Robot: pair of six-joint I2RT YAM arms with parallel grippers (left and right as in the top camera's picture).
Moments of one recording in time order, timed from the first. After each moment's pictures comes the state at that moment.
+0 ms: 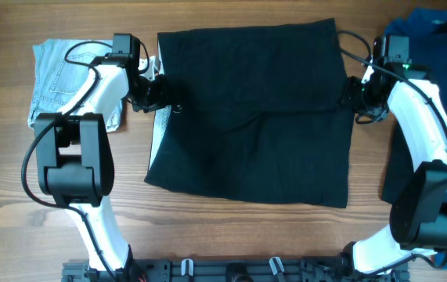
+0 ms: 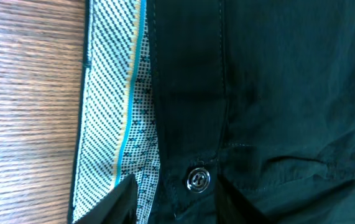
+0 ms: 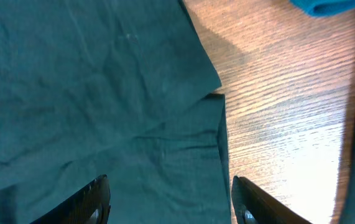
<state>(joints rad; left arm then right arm) -0.05 2.10 1.48 -0.74 0.42 -0.27 -0.10 1.76 1.33 -0.86 -0.02 0.25</state>
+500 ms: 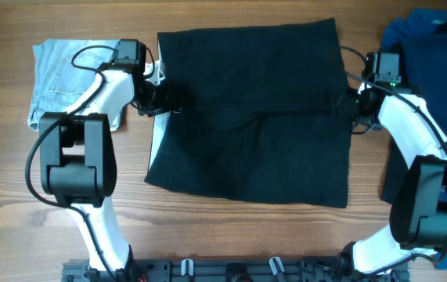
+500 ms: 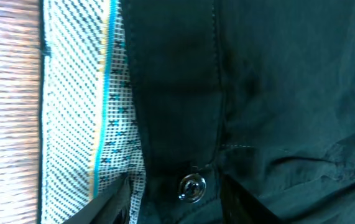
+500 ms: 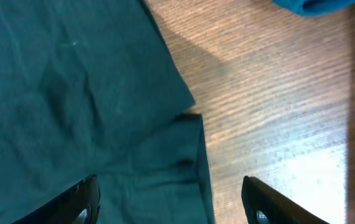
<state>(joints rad) -0.08 2.10 1.42 -0.67 0.42 -0.28 -0.10 1.76 1.14 -0.59 0.08 0.26</state>
